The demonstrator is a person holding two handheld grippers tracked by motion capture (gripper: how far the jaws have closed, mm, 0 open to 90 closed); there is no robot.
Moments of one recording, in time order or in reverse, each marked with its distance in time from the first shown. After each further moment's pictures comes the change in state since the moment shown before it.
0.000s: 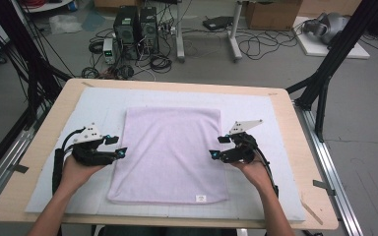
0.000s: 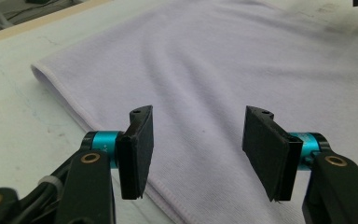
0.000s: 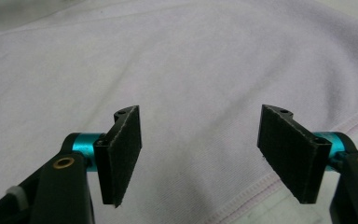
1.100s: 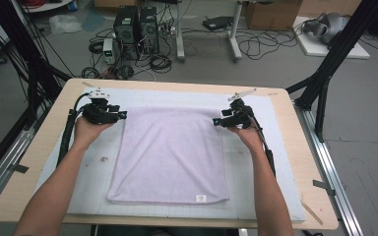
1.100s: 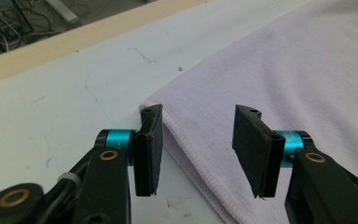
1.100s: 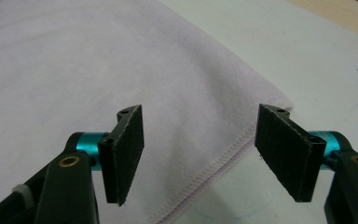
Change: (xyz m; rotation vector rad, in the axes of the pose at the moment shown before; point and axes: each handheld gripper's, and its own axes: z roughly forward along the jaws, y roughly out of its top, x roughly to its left) left arm 0.106 0.033 0.073 0.073 0.114 -0.115; right arm -0.109 0.038 0.040 0.056 -0.120 0.078
